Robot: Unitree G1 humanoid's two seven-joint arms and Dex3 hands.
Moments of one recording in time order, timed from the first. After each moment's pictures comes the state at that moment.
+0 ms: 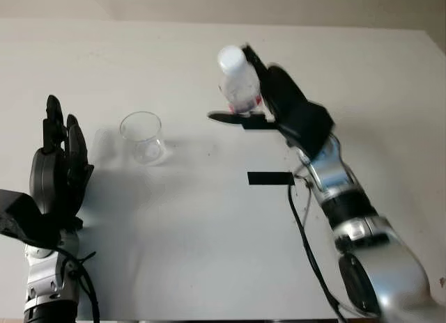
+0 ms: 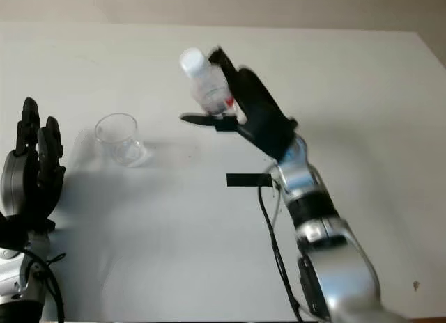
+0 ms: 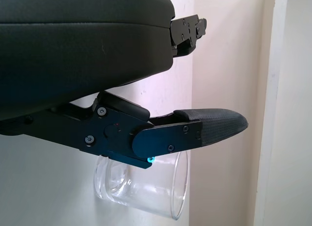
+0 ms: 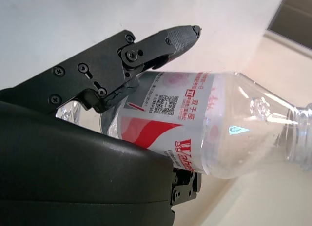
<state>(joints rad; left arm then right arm) -0.18 0.26 0.36 0.21 -0.30 -0.24 -0.19 -1.05 -0.18 0.16 1.01 -0.33 -0.42 0.01</state>
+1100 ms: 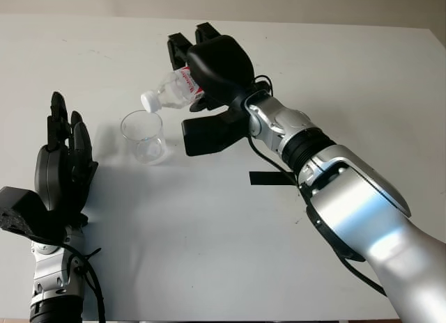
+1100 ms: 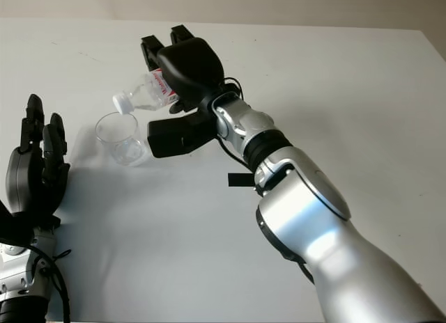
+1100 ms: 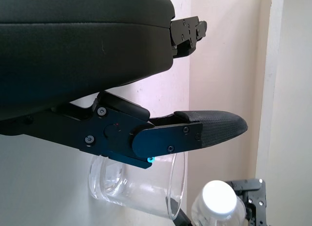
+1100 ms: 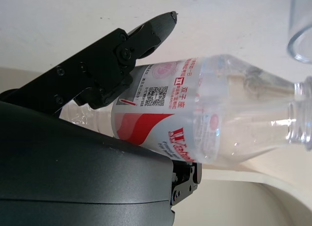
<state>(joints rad) -0.20 0.24 0.35 0.24 -0.28 -0.27 -0.18 -1.36 -0.10 0.67 1.31 -0.90 -0.24 -0.53</state>
